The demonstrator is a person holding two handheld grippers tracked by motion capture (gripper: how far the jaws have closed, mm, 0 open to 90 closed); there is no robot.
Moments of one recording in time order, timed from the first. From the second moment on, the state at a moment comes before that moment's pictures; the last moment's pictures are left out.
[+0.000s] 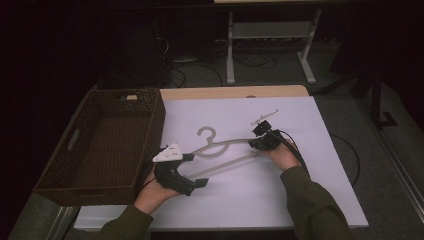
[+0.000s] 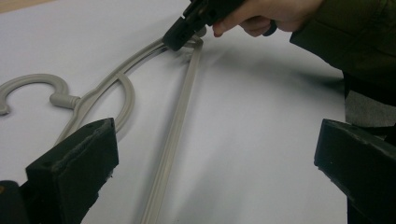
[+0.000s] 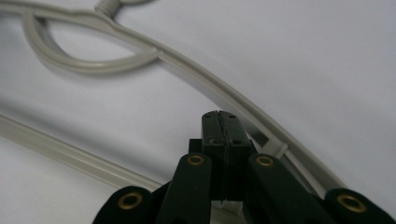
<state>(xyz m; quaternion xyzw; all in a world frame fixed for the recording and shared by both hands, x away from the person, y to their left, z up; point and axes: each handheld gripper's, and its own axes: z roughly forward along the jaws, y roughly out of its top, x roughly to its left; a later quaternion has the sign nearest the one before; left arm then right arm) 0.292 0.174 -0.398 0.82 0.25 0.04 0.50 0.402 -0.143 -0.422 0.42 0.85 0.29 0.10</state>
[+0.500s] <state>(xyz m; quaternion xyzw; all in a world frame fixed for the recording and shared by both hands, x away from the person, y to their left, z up) 0.294 0.175 -0.398 0.82 0.26 0.04 0.51 0.401 -0.144 -0.427 0.41 0.87 0.24 0.11</state>
